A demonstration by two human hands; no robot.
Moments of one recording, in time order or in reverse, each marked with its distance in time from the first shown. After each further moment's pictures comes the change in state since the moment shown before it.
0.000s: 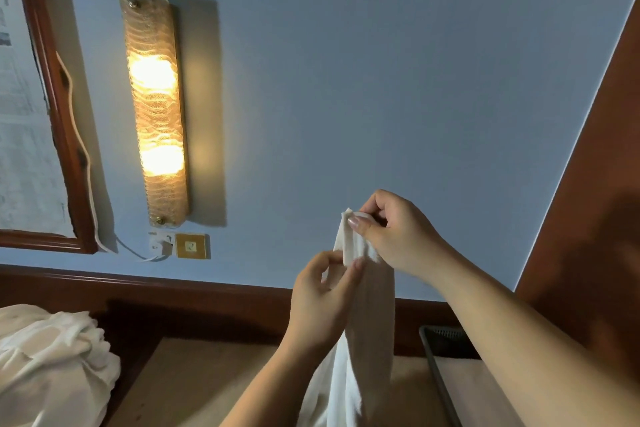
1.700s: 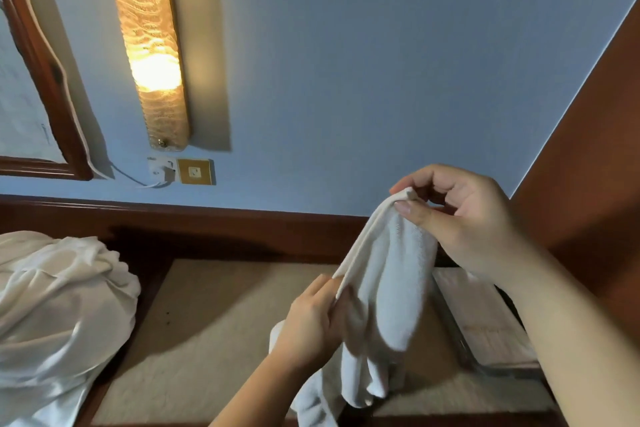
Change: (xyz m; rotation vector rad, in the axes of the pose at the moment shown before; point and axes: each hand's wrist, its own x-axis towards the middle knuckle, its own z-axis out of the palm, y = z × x) left_hand -0.091 -0.147 -0.086 0.451 -0.222 0.343; right_hand -0.106 -0.029 0.035 0.169 -0.004 -0.033
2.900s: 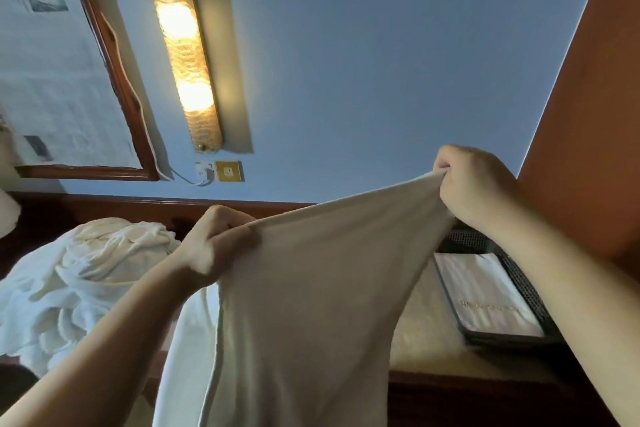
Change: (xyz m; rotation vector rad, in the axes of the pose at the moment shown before) left_hand -0.029 0.179 -0.143 0.014 -0.213 -0.118; right_hand -0.080 0.044 -0.127 -0.703 0.155 0.011
